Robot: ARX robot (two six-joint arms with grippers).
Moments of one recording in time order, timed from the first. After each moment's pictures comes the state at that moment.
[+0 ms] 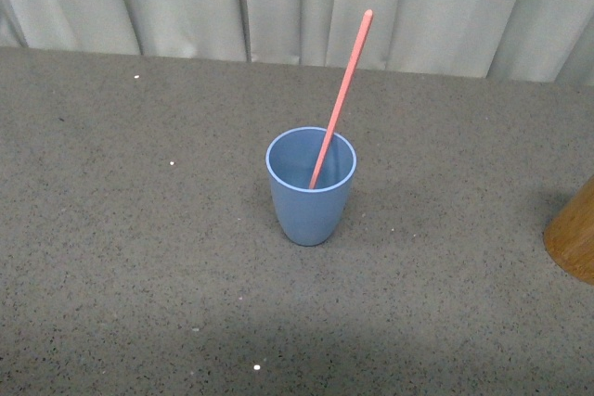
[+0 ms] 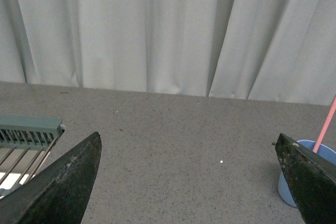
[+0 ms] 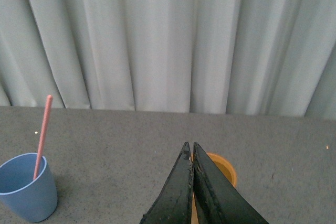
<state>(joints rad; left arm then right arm) 0.00 0.00 0.02 0.00 0.00 -0.01 0.00 0.10 0.08 0.01 0.00 0.01</state>
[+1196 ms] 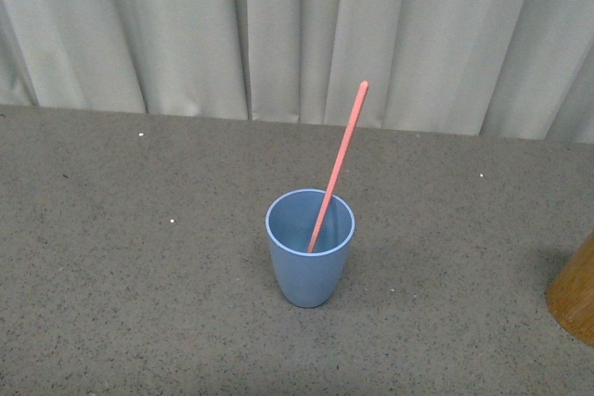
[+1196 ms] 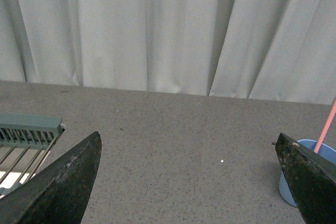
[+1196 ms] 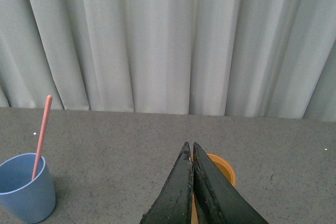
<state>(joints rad) 0.00 0.00 0.02 0.00 0.00 -0.01 0.00 0.05 0.05 -0.01 0.00 0.00</state>
